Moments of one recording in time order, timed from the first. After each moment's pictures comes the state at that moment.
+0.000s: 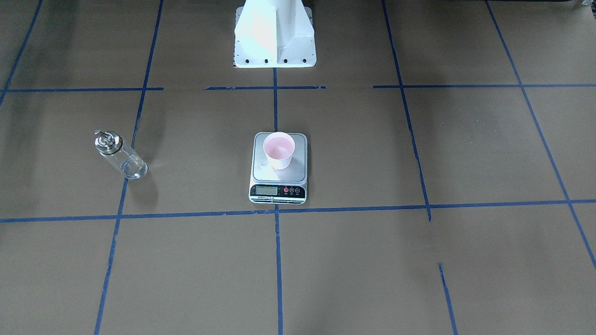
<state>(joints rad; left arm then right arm) -1.55 -1.64 -1.61 -1.56 -2.31 0.06 1.46 -1.54 1.58 -1.44 2.37 0.06</state>
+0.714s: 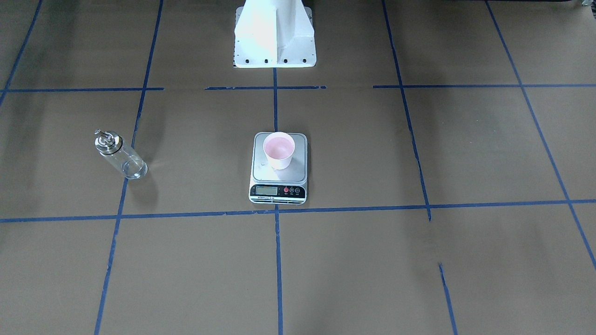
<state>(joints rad) -1.55 -1.64 -1.60 -1.56 -2.37 0.06 1.46 -1.53 1.59 -1.45 2.38 0.06</state>
